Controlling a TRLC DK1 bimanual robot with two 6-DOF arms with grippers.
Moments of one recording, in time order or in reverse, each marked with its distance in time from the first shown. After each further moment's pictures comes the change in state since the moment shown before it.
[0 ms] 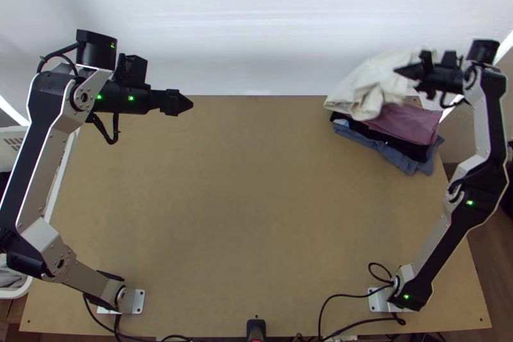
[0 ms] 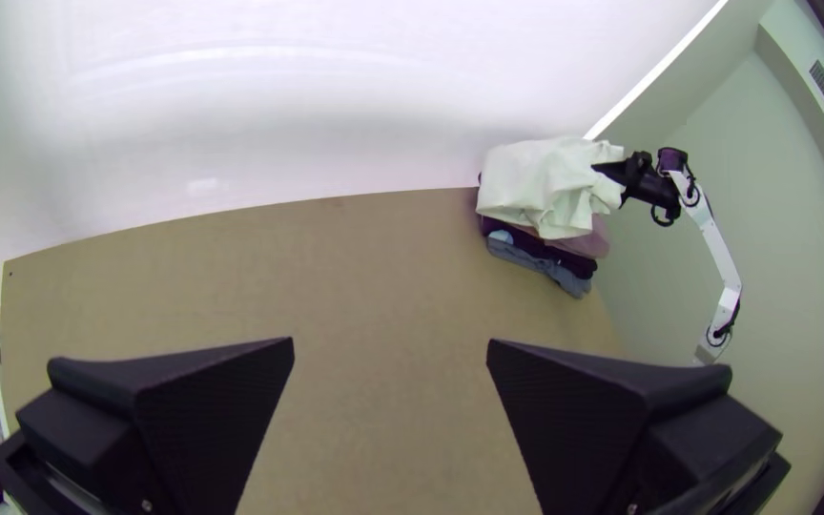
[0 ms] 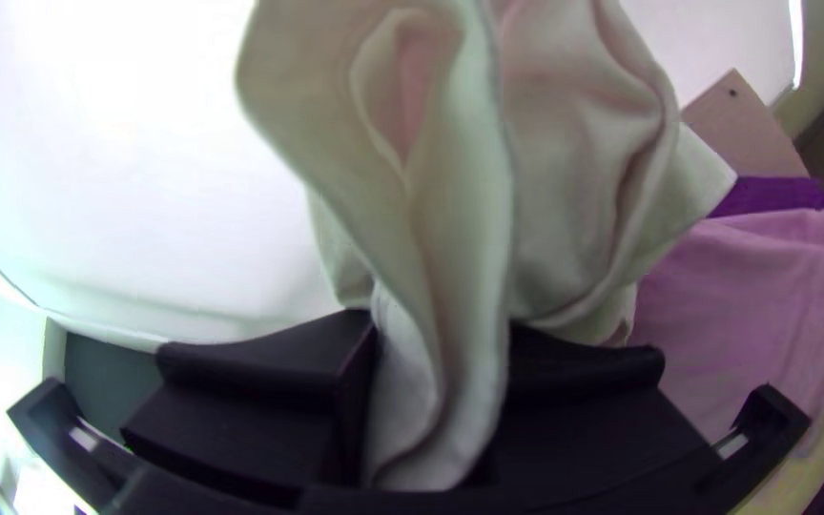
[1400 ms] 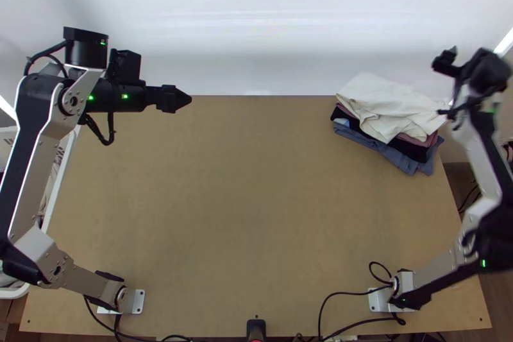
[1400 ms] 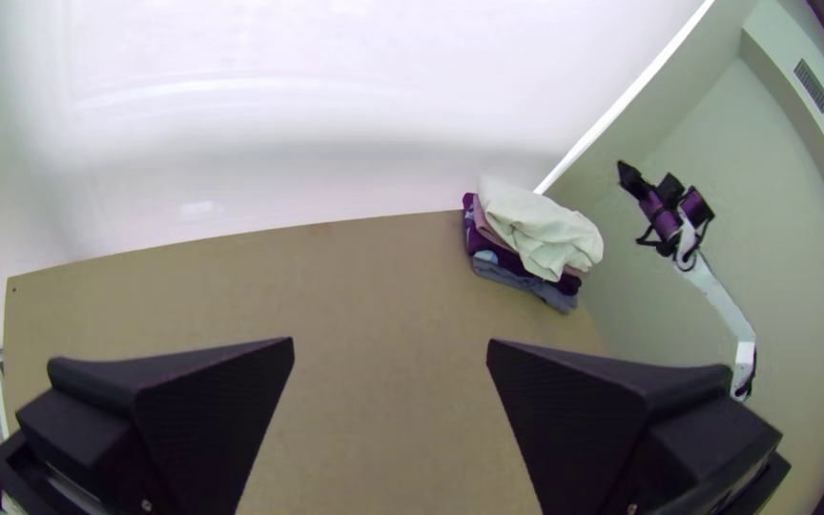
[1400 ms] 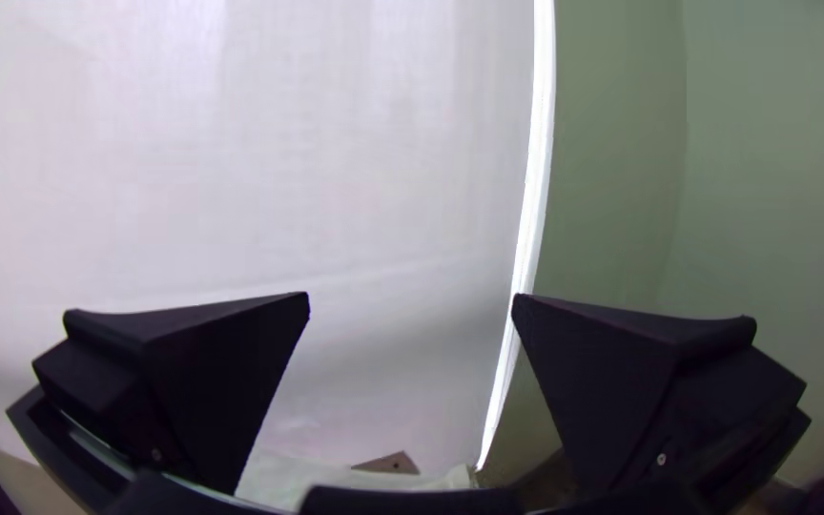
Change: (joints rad) left arm -0.012 -0.041 0.027 0.016 0.000 -0.027; right arm 0.113 -0.414 -0.732 1.132 1.136 -0.513
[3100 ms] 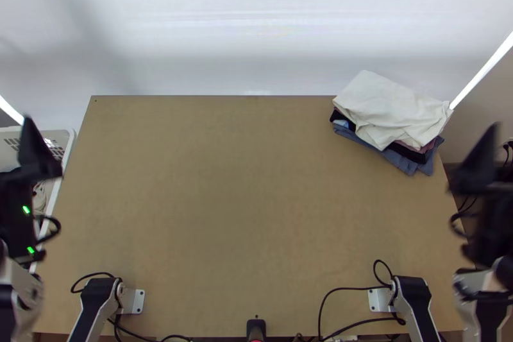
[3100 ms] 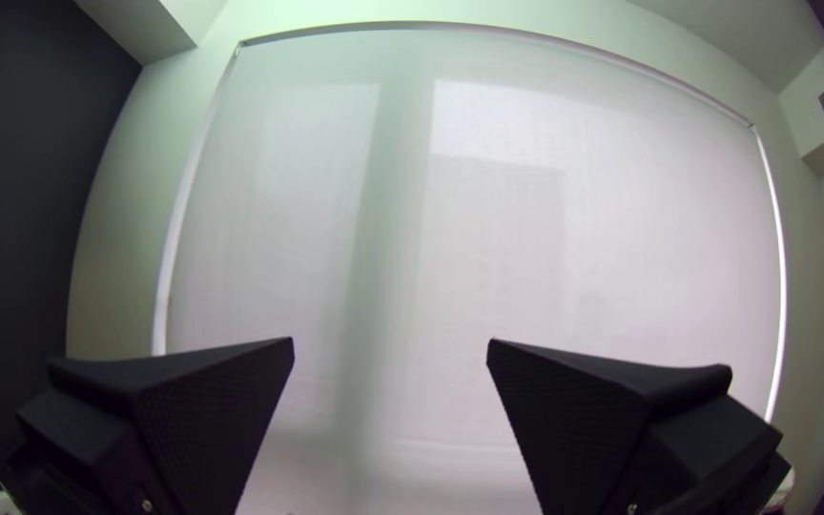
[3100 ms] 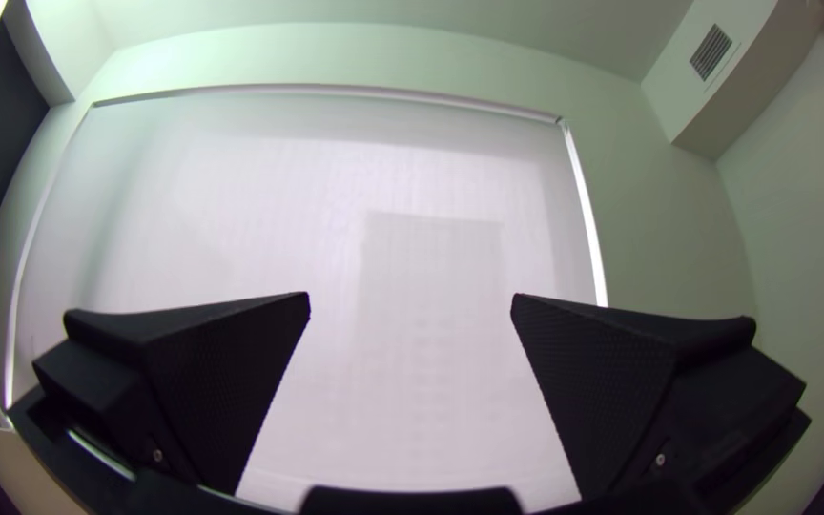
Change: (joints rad) left arm 0.325 -1.155 -1.186 1.155 -0.560 0.087; right arm 0.173 -1.340 -0.799 0.153 -0.283 0.016
